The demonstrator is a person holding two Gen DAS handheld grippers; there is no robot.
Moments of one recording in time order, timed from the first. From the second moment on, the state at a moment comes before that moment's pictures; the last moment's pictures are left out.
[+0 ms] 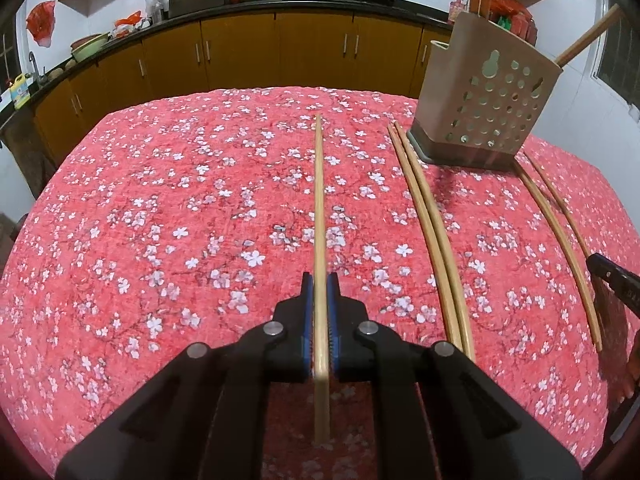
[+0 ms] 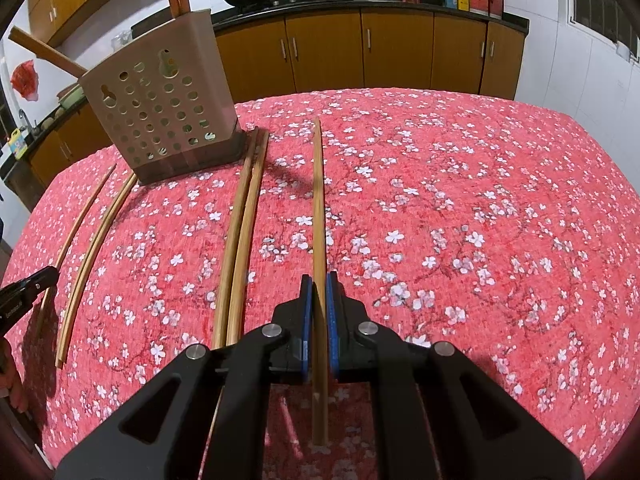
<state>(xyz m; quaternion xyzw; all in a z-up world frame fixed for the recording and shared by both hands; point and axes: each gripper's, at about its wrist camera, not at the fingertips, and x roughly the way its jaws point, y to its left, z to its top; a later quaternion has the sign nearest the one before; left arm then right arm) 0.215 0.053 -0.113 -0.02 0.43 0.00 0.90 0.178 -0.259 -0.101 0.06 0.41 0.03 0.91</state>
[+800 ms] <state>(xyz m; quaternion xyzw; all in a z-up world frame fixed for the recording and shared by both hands) 0.212 0.055 -0.113 -0.02 0.43 0.00 0.90 0.168 -0.258 -0.099 0.06 0.41 0.03 0.91</state>
